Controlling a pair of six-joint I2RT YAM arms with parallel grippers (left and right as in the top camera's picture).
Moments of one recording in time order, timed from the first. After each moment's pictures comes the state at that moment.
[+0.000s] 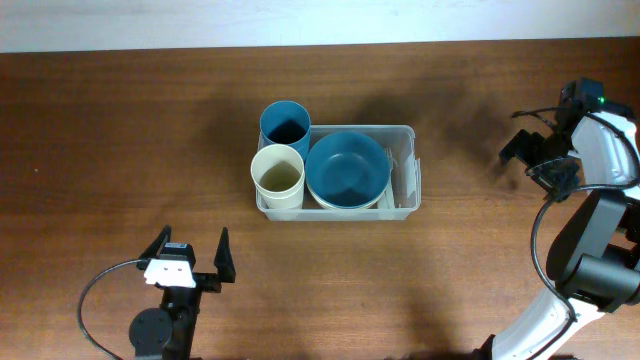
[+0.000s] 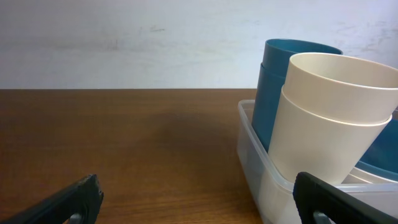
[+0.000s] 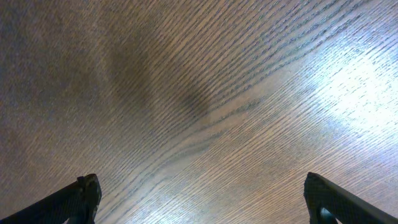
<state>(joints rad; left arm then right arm) 0.03 0.01 0.02 -0.07 0.12 -0.04 -0.37 2.02 1.60 -1.09 -0.02 0.45</state>
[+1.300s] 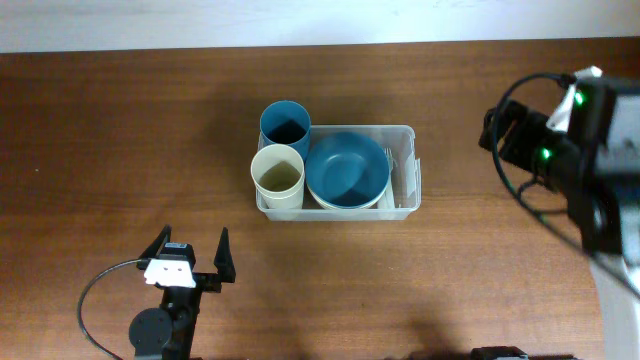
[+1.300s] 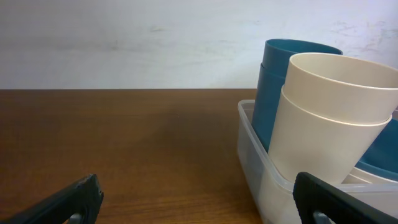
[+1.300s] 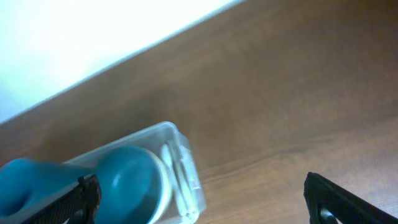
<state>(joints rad) 0.03 0.01 0.02 -0.07 0.12 -0.04 0.01 1.22 1.59 -1.09 0.01 0.43</state>
